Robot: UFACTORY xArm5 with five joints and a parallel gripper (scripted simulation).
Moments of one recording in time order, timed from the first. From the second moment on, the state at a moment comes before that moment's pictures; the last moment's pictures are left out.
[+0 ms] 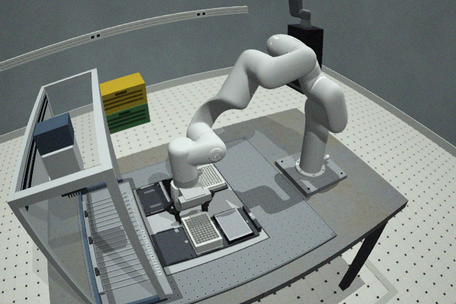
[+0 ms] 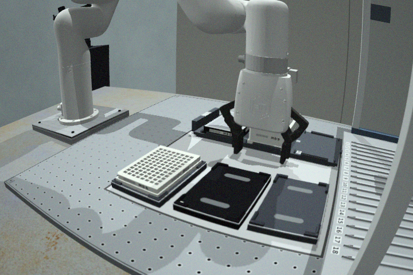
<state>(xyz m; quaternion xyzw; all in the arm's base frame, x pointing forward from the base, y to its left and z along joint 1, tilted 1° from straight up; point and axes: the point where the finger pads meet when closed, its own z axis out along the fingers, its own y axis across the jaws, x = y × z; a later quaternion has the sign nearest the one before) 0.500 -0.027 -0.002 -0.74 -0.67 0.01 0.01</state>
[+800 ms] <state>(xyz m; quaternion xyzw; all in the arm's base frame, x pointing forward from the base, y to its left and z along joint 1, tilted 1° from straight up) 0.501 -0.016 -0.002 -0.74 -0.67 0.01 0.01</state>
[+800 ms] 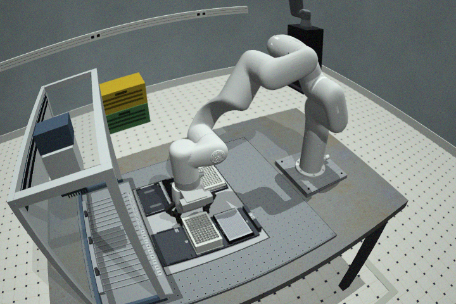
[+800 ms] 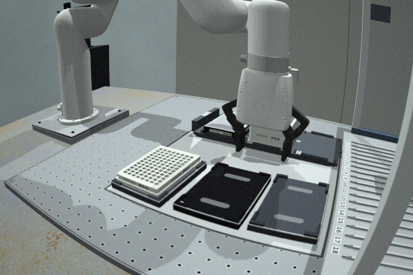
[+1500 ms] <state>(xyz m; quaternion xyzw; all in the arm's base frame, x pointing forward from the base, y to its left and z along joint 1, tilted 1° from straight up) 0.501 -0.007 -0.002 -0.74 -0.67 0.01 0.01</state>
